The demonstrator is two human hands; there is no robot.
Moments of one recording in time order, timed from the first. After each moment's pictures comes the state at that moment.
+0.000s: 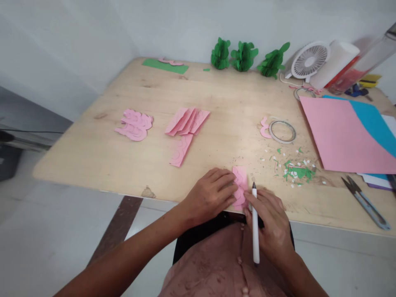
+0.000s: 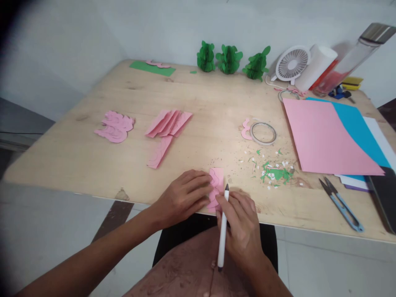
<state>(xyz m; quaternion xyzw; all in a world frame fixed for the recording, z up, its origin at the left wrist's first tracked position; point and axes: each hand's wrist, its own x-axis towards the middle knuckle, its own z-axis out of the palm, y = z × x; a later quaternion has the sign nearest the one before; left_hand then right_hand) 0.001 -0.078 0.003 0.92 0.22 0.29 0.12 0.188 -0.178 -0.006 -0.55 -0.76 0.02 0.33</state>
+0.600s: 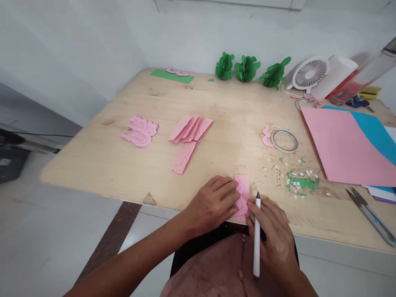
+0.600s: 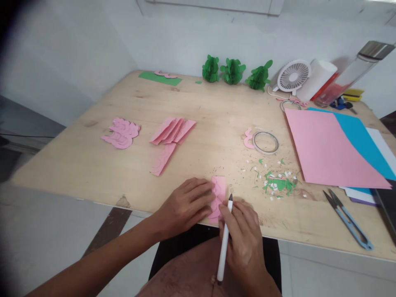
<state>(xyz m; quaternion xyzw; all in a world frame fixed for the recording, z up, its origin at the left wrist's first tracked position) 0.002 -0.078 0.006 0.93 0.23 0.27 0.12 0.190 -0.181 -0.013 -0.55 -0.77 0.01 0.32</state>
